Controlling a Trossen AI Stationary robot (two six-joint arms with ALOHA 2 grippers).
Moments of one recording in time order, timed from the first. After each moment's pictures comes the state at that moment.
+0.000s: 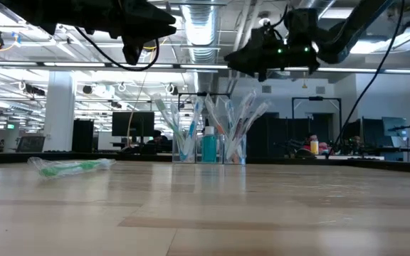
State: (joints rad) left arm -0.05 1.12 0.53 0.49 -0.08 -0.33; right arm -0.58 1.53 0.80 0.78 -0.28 0.11
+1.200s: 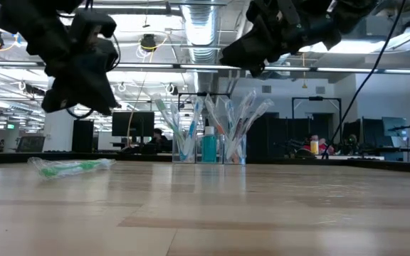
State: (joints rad) left arm -0.21 1.12 0.53 -0.19 -0.21 -1.07; right arm -0.13 1.43 0.80 0.26 -0.26 -0.01
